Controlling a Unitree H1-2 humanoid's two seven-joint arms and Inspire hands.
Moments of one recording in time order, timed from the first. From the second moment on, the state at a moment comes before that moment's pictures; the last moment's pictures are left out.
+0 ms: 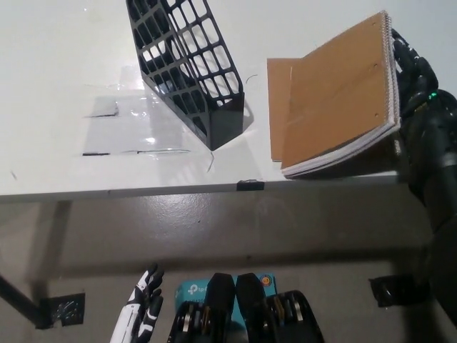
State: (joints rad) left_arm 0.14 0.07 -0.10 0.12 0.15 -0.33 0.00; right_arm -1.14 -0.17 -0.54 1.23 0.44 0.06 -0.11
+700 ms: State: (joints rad) left_arm 0.15 0.07 -0.10 0.12 0.14 -0.33 0.00; right_arm -1.14 -0.28 -0.19 1.23 0.27 -0.12 -0.04
